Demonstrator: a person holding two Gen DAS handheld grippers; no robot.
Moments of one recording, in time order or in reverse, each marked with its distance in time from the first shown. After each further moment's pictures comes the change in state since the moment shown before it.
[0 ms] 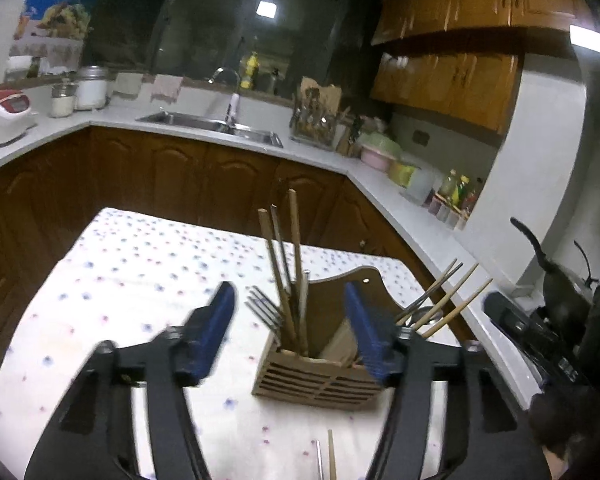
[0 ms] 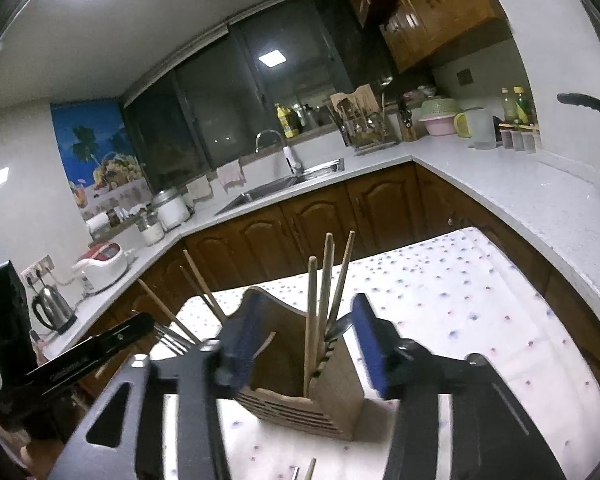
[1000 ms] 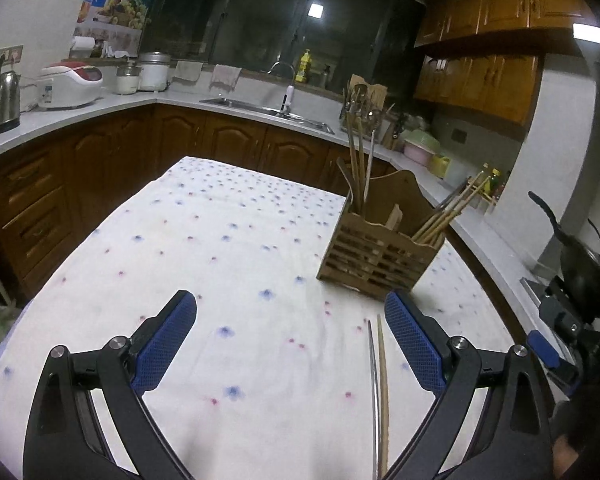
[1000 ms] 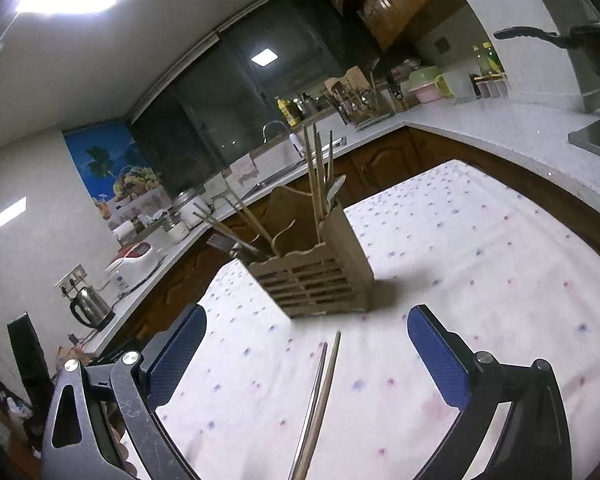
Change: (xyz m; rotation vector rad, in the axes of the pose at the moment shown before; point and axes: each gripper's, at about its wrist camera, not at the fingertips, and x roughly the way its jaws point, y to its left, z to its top) left arm -0.117 0.036 -0.129 -0.064 0.006 0.152; right arm -0.105 -0.006 -0.108 0.129 0.038 0.064
